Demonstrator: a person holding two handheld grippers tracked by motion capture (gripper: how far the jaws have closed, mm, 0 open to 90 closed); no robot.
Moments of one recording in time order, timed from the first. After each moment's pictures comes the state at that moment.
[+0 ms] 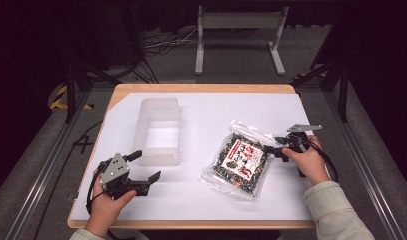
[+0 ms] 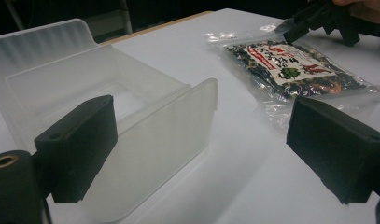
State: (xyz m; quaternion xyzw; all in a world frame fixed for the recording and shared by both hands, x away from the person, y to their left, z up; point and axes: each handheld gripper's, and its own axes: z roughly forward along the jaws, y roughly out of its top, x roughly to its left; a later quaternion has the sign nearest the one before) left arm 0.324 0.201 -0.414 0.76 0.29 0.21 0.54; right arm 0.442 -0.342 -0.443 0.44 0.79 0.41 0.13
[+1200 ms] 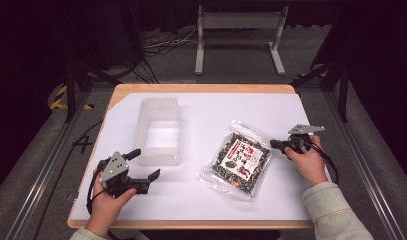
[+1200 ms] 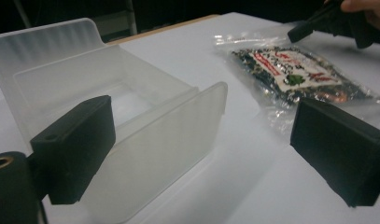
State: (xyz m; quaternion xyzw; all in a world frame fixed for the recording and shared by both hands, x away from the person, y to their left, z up) left arm 0.329 0.203 -0.414 0.75 0.31 0.20 0.55; right arm 0.432 -0.341 -0.430 0.41 0.80 0.41 0.16
